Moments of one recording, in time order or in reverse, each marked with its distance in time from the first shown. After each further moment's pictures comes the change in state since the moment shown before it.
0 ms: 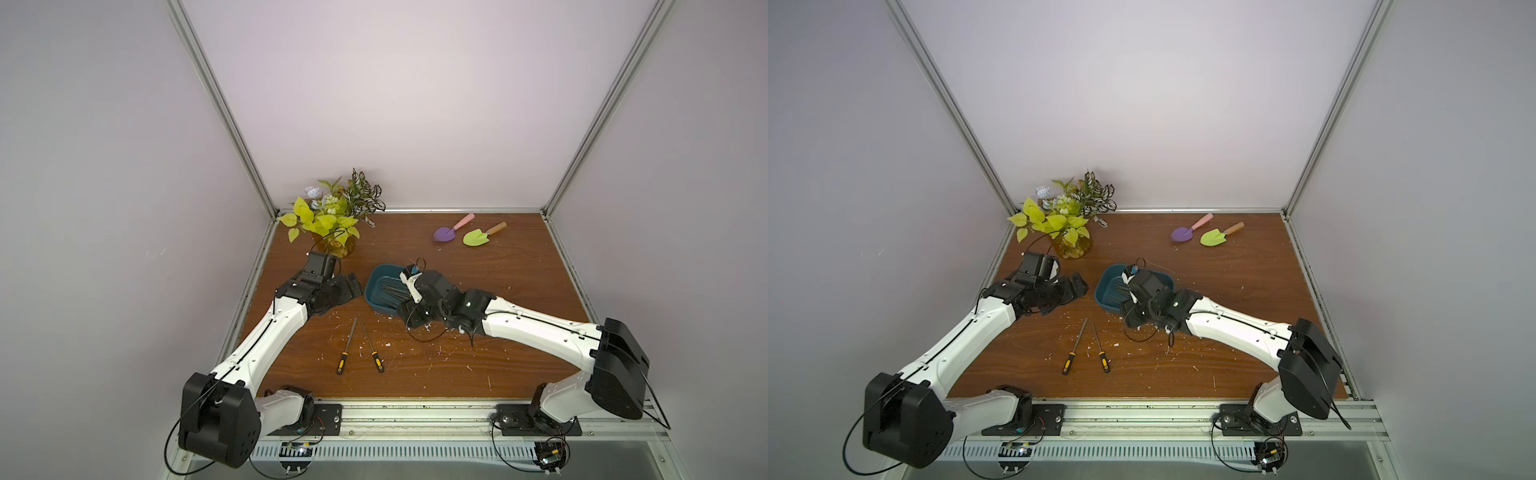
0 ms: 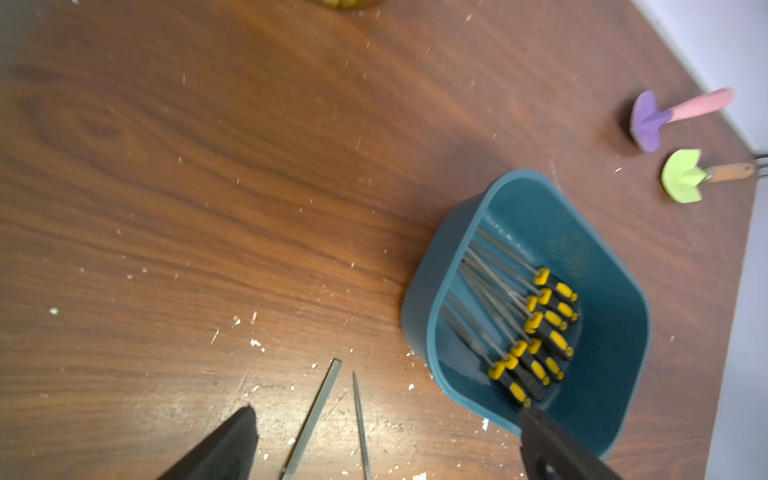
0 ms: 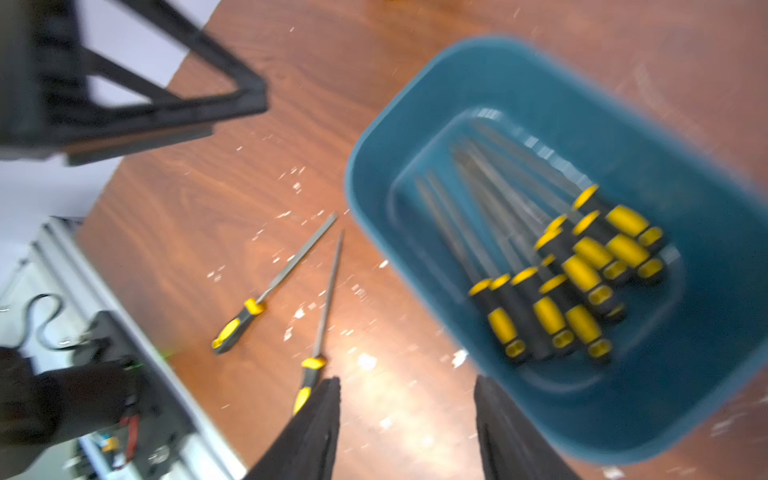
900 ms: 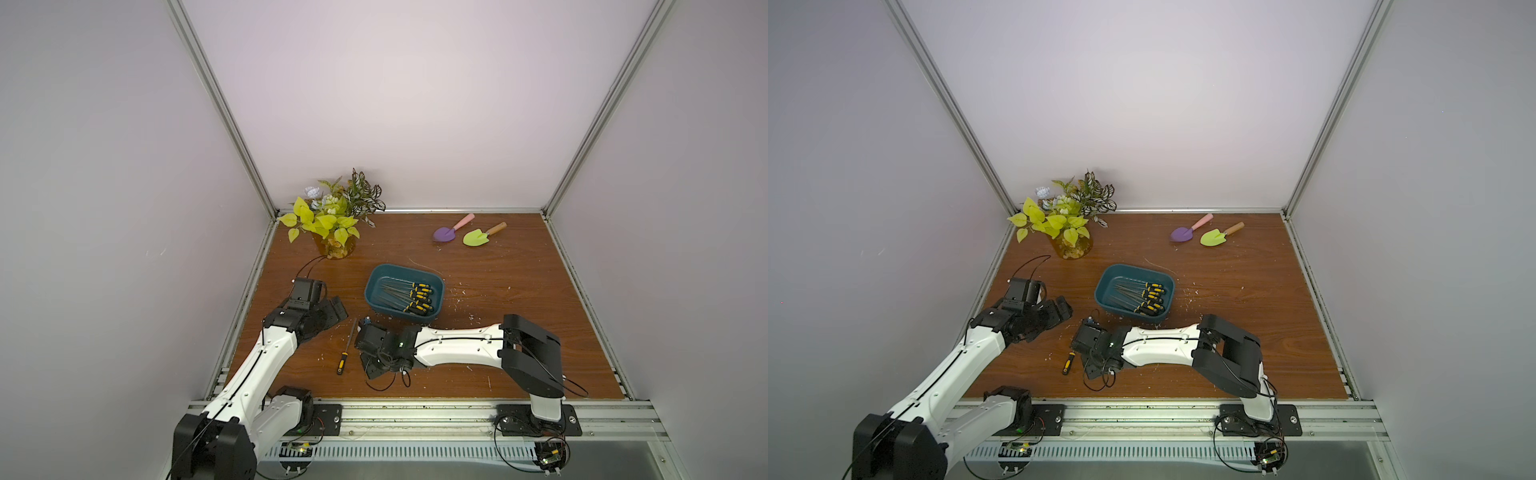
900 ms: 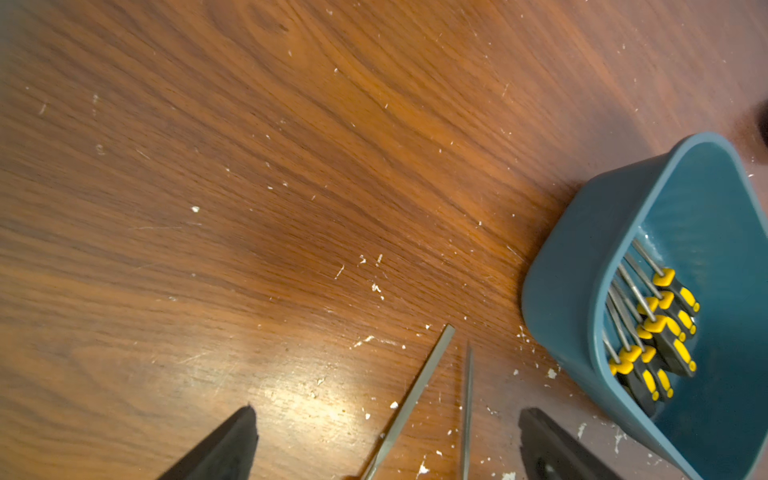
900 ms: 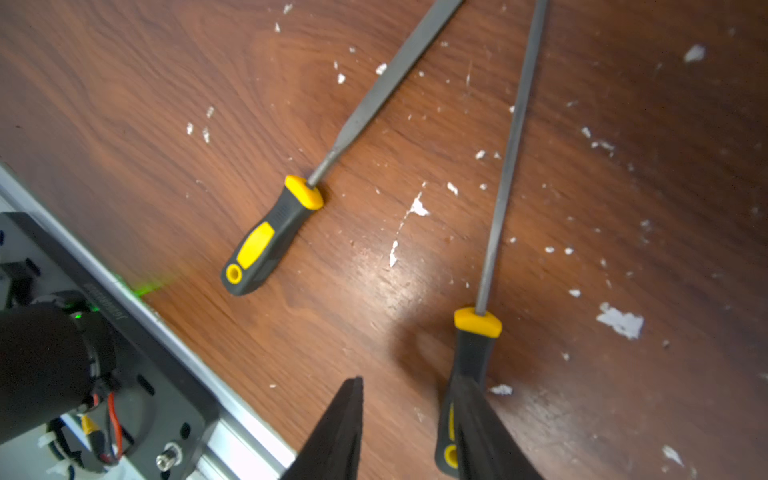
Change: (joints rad) left arm 0.103 -0.194 -0.235 -0.012 -0.040 -0.007; right arm 0.263 0.452 0.250 -0.077 -0.006 0.209
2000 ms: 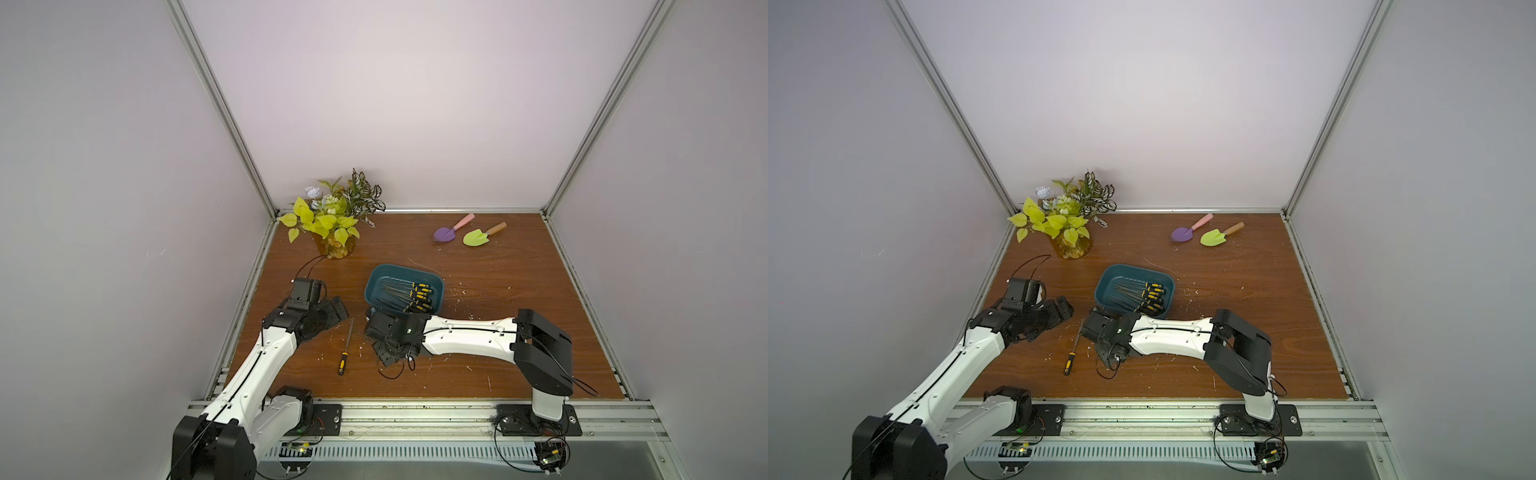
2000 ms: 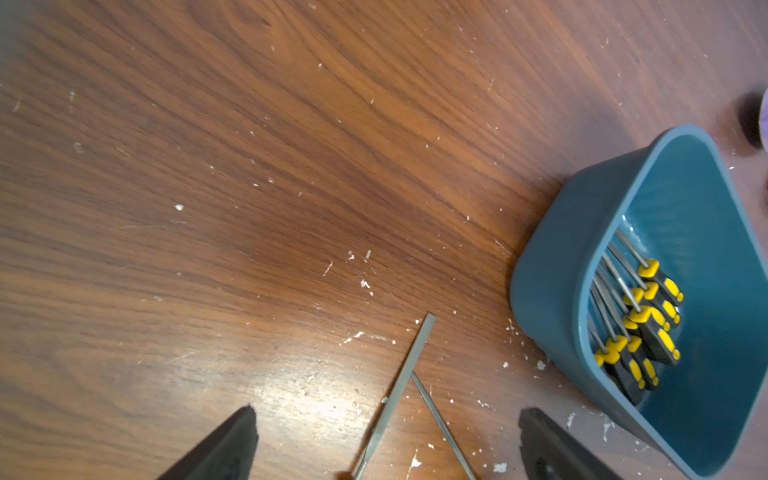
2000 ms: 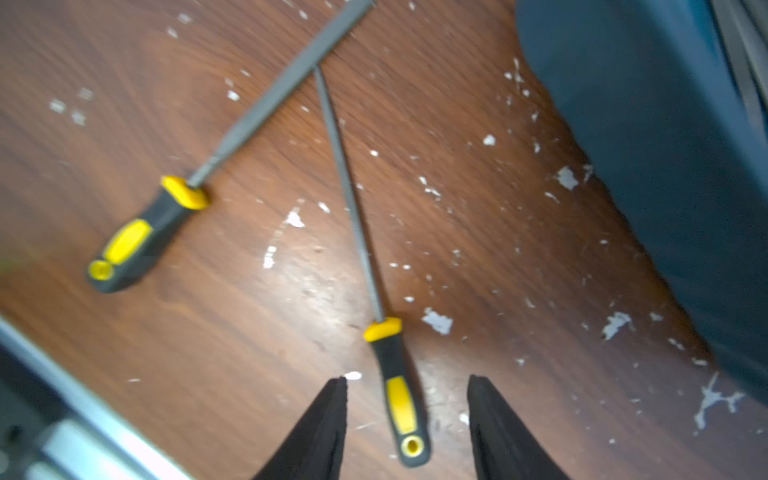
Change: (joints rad) left arm 0.001 -0.016 0.003 0.000 0.040 0.007; right arm -0.082 -0.058 -0.010 -0.133 0.123 -0.272
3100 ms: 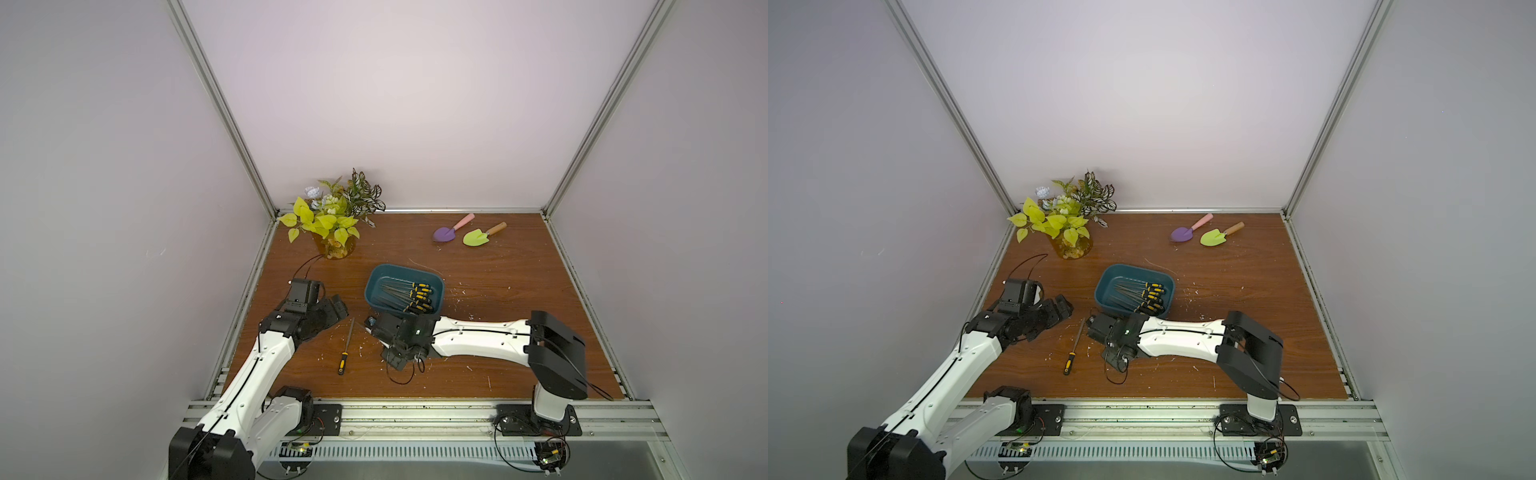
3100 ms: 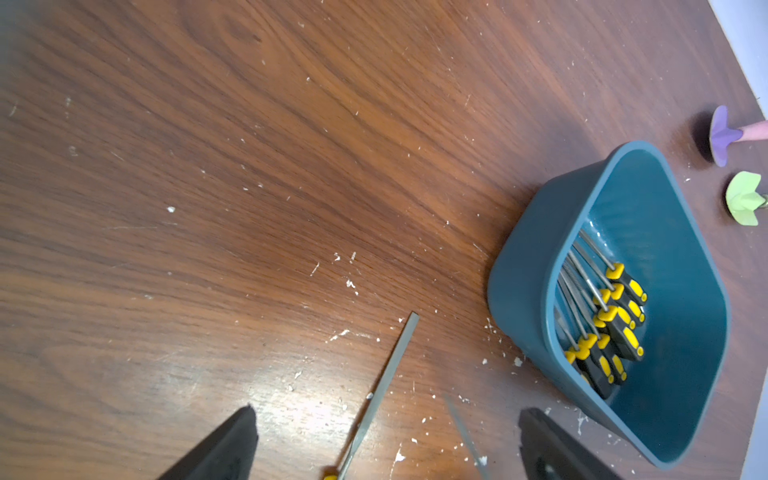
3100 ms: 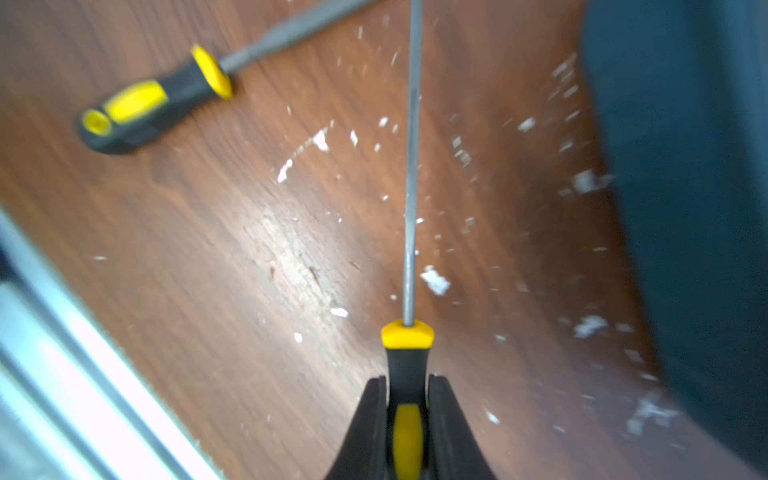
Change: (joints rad) left arm 0.000 -0.040 0.003 0.000 0.011 -0.031; right arm -0.026 -0.117 -0.042 -0.035 -0.024 -0.283
